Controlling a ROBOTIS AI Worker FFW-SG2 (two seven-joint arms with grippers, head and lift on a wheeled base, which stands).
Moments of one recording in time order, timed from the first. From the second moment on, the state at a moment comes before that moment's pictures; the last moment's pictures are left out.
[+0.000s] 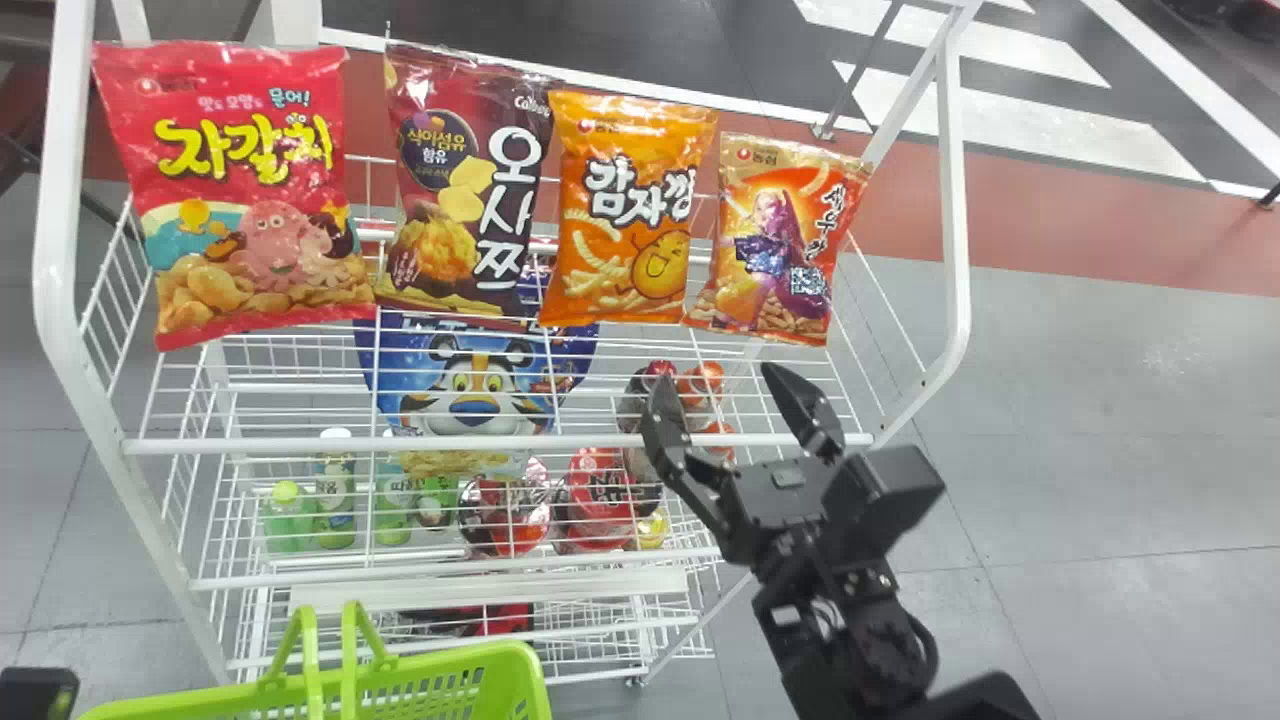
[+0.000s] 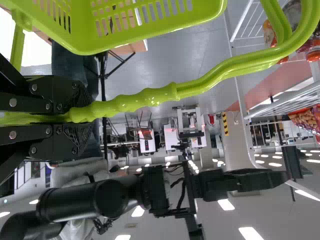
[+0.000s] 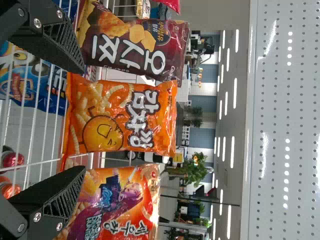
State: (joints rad) left arm 0.46 0.13 0.01 -2.05 0.23 1.46 -1.29; right arm 0.53 -0.26 0.04 -2.05 -0.14 -0.03 -0.08
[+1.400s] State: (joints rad) left arm 0.45 0.13 0.01 -2.03 0.22 1.47 -1.30; right arm -0.11 -0.19 0.17 -1.46 -0.15 0.07 -0.11
